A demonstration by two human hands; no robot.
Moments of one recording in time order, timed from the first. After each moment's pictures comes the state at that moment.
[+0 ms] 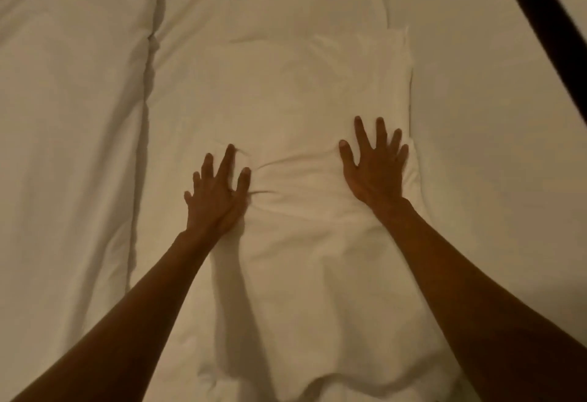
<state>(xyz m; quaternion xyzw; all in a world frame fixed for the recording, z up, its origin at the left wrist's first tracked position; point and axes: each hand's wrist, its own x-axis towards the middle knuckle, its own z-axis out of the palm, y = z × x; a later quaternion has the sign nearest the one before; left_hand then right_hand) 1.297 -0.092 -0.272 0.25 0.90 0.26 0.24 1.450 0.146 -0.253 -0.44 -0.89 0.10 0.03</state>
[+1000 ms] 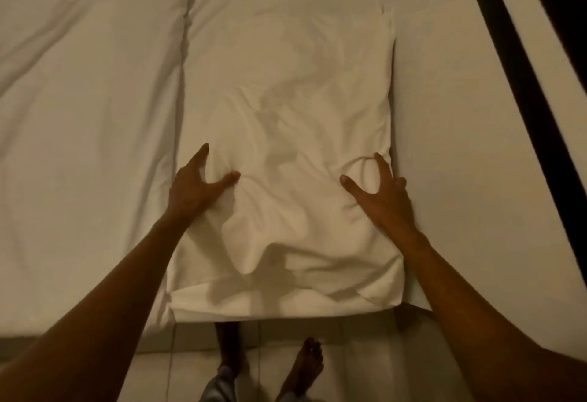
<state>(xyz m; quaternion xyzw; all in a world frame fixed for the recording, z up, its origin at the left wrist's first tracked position) 1.380 -0.220 -0.192 0.16 0.89 0.33 0.26 1.618 0.023 -0.190 -0.54 -0.76 0.37 -0.04</state>
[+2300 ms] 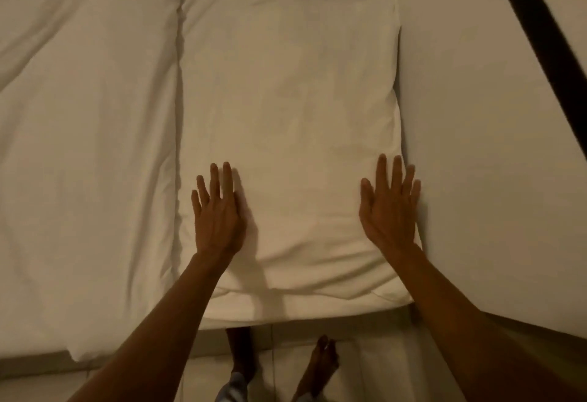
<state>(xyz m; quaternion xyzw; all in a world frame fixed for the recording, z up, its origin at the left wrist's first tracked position) 1.430 -0.235 -0.251 0.28 0.93 0.17 0.13 1.624 -0.016 -0.240 -0.46 -0.88 0.09 0.04</state>
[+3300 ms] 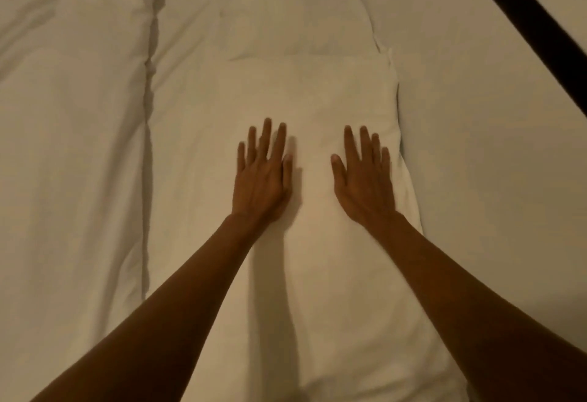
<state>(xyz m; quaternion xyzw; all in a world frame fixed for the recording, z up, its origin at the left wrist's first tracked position) 1.307 -0.036 -0.244 0.45 0.85 0.25 0.09 1.447 0.092 -0.243 -0.41 -0.90 0.08 0.09</state>
